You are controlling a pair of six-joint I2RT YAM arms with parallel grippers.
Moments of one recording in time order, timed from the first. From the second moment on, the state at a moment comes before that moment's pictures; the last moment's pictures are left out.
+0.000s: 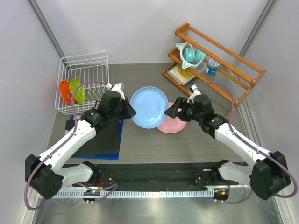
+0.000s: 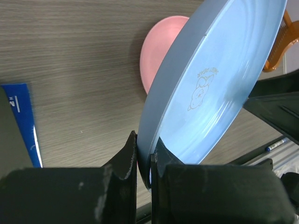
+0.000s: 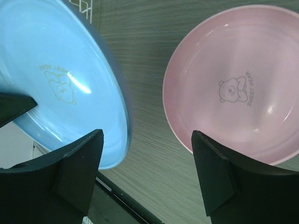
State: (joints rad) left arm -0.57 1.15 0.98 -0.45 0.02 -0.63; right arm 0.46 1.12 0.73 -0.09 -0.24 0.68
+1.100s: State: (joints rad) left arm -0.66 0.86 0.94 -0.51 -0.51 -0.54; right arm 0.42 1.20 0.76 -0.33 0.10 0.66
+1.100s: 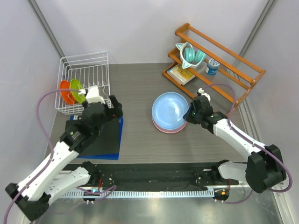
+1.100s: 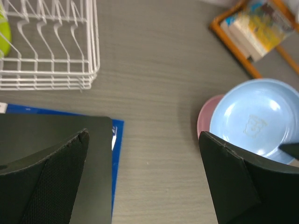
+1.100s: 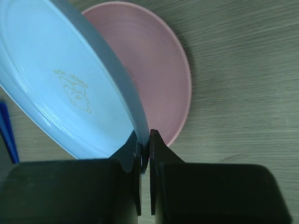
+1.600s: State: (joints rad) left arm -0.66 0.76 0.88 -0.50 -0.67 -0.47; right arm 0.32 1.33 0.77 -0.34 -0.05 0.66
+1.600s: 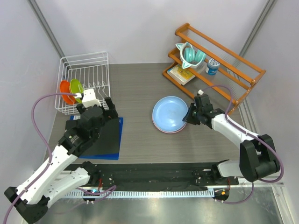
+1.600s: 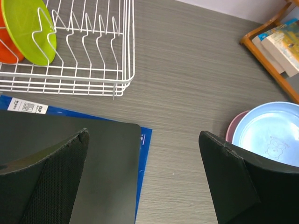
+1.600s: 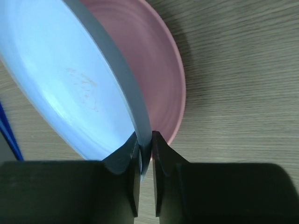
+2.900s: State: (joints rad) left arm -0.03 1.37 1.08 -0.33 -0.63 -0.36; right arm 0.31 1.30 0.80 -0.39 0.00 0.53
